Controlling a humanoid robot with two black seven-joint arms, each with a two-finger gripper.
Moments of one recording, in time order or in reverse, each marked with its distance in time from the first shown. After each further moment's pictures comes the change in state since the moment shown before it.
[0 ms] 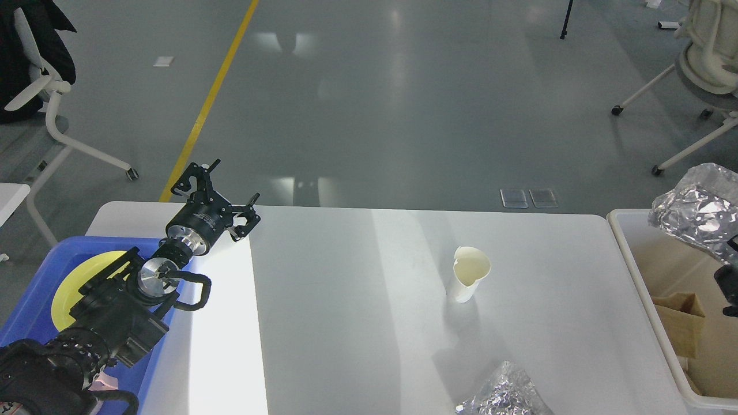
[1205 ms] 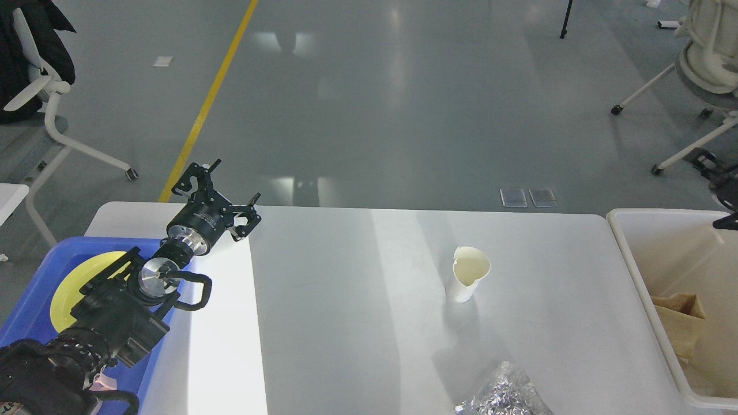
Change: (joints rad) left arm 0.000 -0.001 0.000 0.000 -0.001 0.000 0.000; right arm 0.517 -0.101 -0.214 0.380 0.037 0.176 -0.015
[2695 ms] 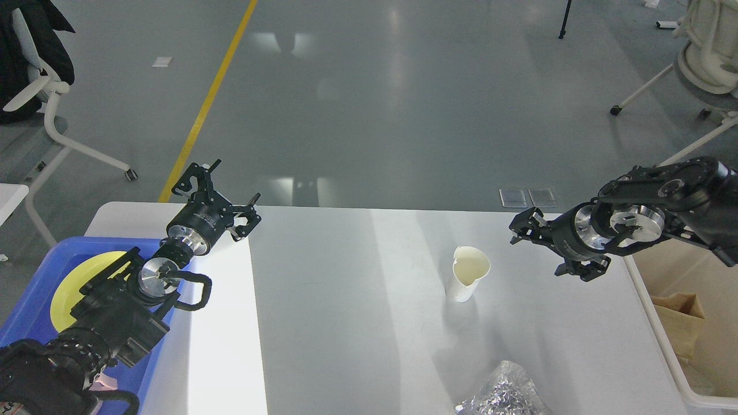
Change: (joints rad) left arm 0.000 0.000 0.000 0.000 0.000 0.000 0.000; right arm 0.220 0.174 -0.090 0.591 0.242 0.220 0.037
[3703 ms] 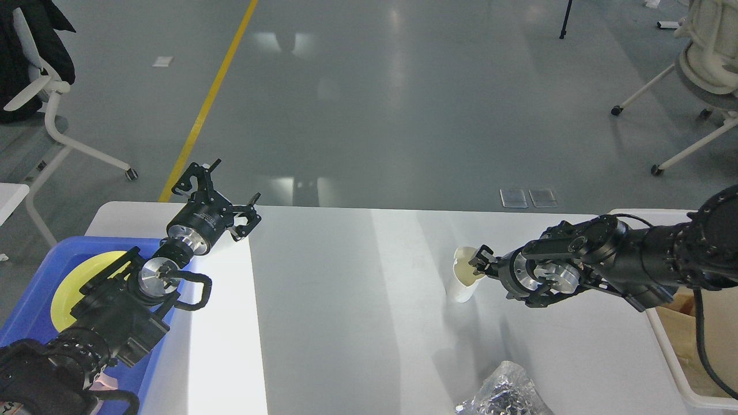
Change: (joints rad) left arm -0.001 -0.001 0.000 0.000 0.000 0.000 0.000; right arm -0.182 0.187 0.056 -0.060 0.024 -0.279 0.001
